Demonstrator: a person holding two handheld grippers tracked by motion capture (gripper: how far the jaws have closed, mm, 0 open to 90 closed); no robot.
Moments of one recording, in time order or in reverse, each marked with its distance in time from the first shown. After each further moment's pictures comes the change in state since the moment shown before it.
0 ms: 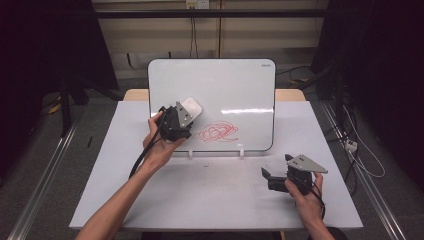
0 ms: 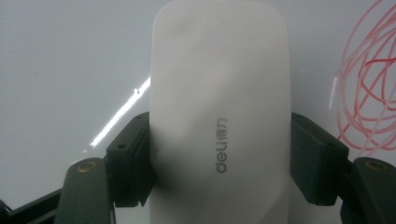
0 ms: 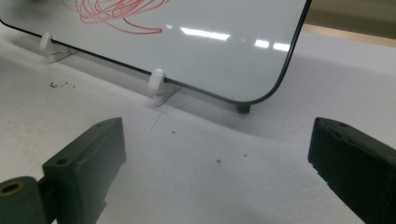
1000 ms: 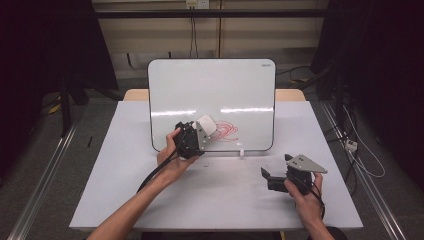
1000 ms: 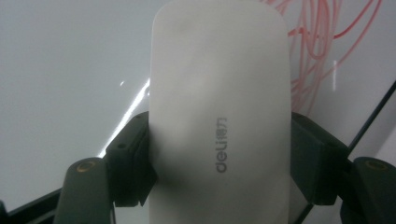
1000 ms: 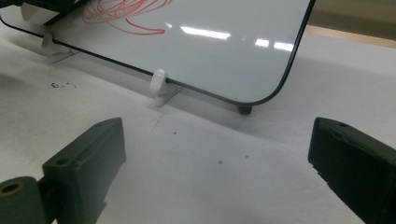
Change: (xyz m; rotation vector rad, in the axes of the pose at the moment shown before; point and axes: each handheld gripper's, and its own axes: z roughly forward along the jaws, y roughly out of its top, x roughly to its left) left arm -0.060 -0.004 0.003 -0.009 -0.039 0.132; right arm 0.001 0.001 0.000 0.000 0.002 -0.003
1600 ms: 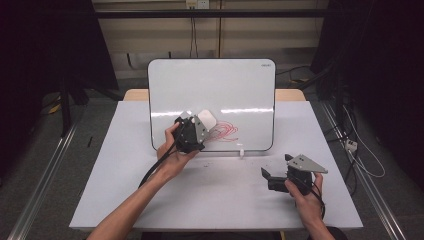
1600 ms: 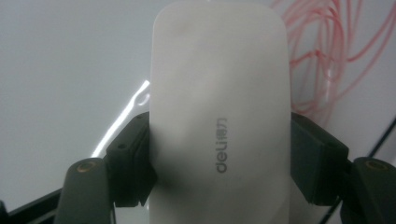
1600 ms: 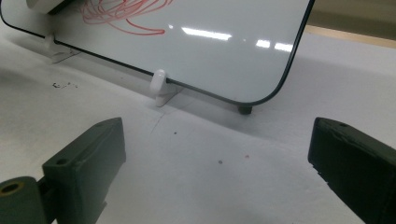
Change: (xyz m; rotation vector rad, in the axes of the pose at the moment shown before) left arm 0.023 0.010 0.003 -0.023 -0.009 -0.055; right arm -0.001 0.000 0.000 -0.001 0.006 0.001
